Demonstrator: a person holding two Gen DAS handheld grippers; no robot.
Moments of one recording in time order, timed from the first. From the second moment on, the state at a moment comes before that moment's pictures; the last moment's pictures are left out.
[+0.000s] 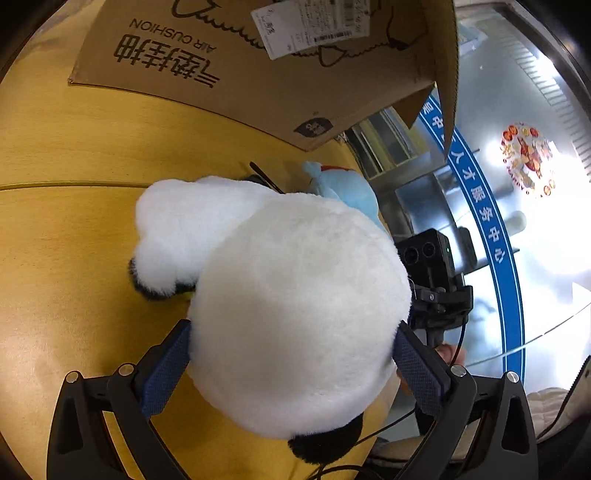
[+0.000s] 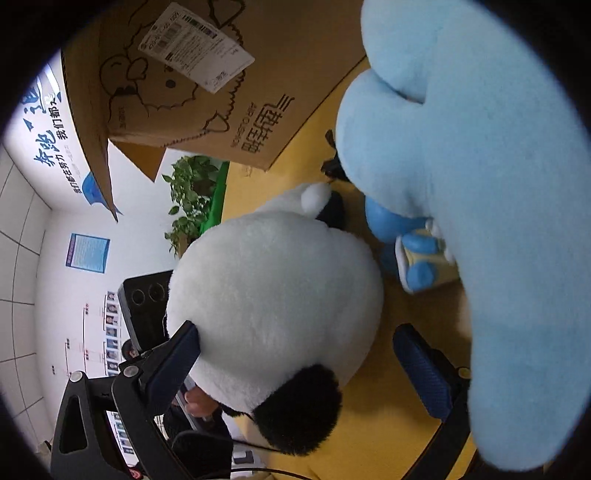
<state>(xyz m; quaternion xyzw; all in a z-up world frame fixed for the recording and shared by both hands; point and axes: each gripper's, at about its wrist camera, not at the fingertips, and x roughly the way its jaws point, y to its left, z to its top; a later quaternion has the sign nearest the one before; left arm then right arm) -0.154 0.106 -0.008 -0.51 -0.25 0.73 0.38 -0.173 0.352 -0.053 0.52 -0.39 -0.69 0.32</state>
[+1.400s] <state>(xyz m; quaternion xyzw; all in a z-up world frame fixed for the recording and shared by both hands) -0.261 0.070 0.389 -0.18 -0.12 0.89 0.39 -0.304 0.303 0.353 0.15 -0.19 -0.84 0.49</state>
